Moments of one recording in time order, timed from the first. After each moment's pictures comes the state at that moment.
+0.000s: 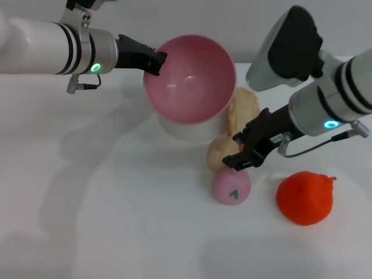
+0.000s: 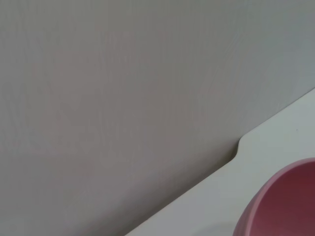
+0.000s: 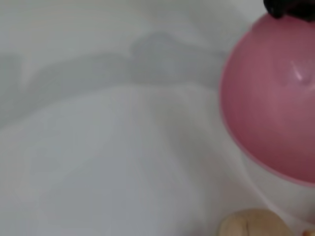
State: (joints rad) left arm -0.76 -2.06 1.37 0.86 2.20 0.73 -2.23; right arm 0.64 2.08 -1.54 -1.29 -2.42 -1.35 2.38
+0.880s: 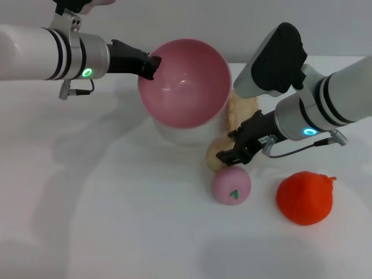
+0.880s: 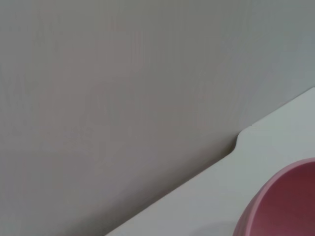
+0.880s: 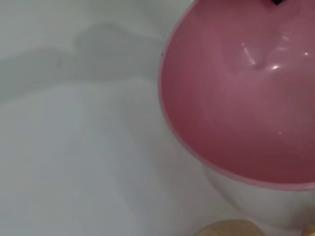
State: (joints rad) left arm -0.72 -2.06 1.37 0.90 2.21 0.75 -2.25; right arm 0.66 2.08 -1.63 -1.11 -2.42 -1.10 2.41
